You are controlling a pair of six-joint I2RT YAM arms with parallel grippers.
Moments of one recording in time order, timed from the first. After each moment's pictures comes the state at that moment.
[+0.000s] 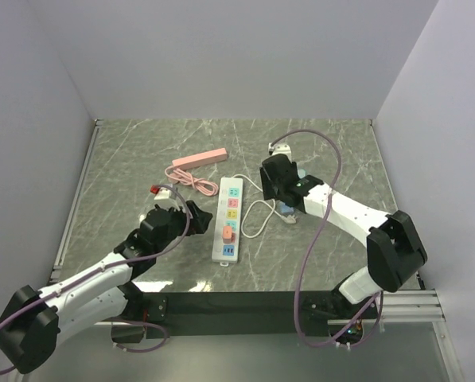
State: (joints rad) left arm -0.66 0.87 0.31 0.23 -0.16 -0.64; right arm 0.63 1.50 1.04 -0.38 0.43 0.31
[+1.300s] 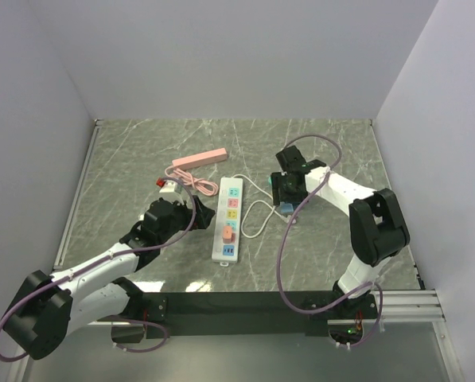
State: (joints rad) left arm -0.60 1.01 0.36 0.29 -0.06 -0.58; right arm 0.43 1.70 1.15 -0.63 0.10 0.32
